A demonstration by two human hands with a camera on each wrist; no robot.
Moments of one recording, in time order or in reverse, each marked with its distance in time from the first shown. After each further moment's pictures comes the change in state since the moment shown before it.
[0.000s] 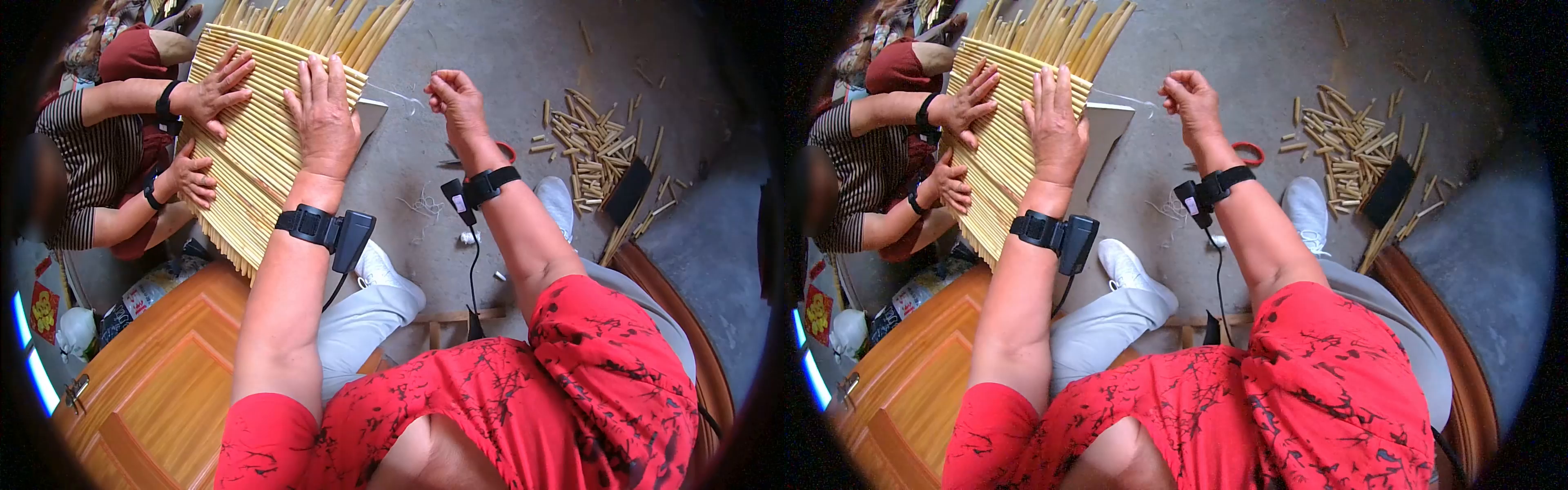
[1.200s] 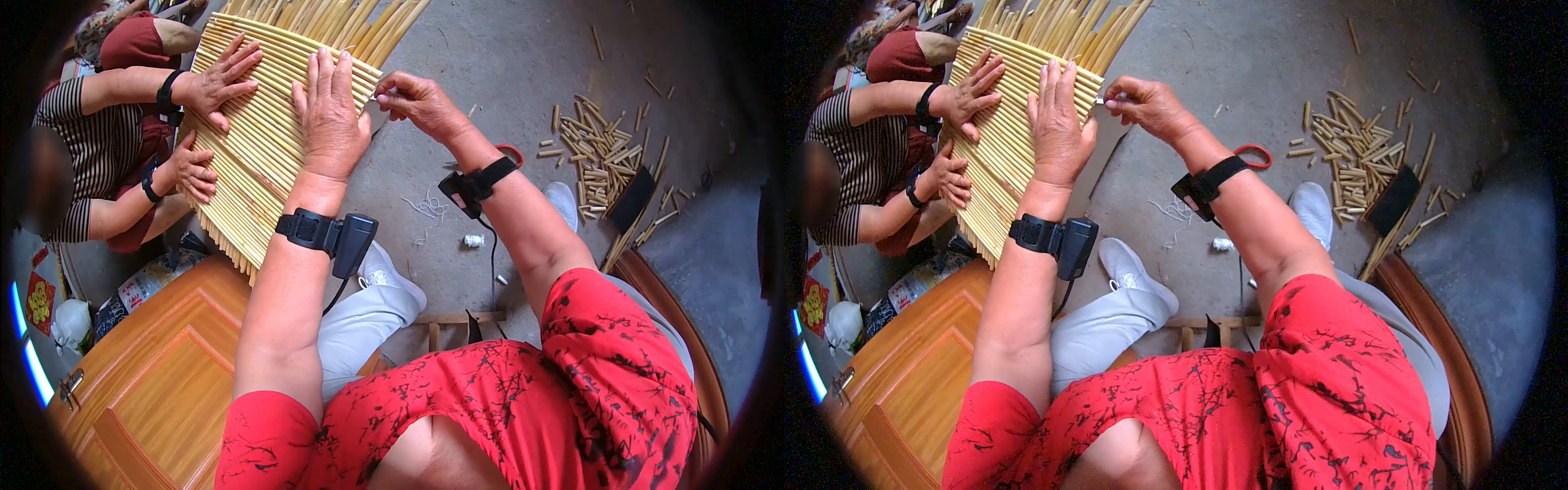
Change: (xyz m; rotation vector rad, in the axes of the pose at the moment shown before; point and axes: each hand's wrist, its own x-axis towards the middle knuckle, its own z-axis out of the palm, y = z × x) left_hand -0.003 -0.006 -0.004 -0.154 0.016 0.013; right_hand -0.002 -0.006 0.044 -0.417 -0.554 -0.193
